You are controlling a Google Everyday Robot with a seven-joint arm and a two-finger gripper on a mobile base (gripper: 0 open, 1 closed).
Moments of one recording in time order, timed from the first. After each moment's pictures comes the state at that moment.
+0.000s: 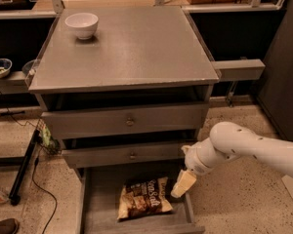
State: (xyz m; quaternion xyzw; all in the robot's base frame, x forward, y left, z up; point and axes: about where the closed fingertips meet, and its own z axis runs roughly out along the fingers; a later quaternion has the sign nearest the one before) arm 0.504 -0.120 0.546 -0.56 0.79 0.16 0.20
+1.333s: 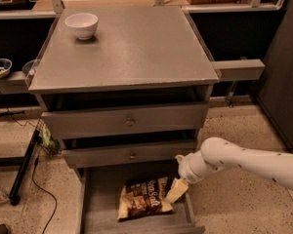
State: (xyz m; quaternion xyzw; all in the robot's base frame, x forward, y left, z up) arm 0.517 -0.107 0.465 -0.55 0.79 0.18 0.21
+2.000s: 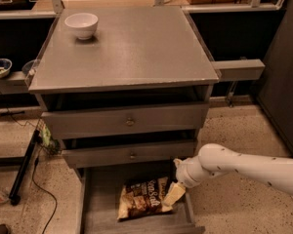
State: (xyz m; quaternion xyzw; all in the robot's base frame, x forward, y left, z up) arm 0.513 -0.098 0.443 -0.55 0.79 0.18 0.22
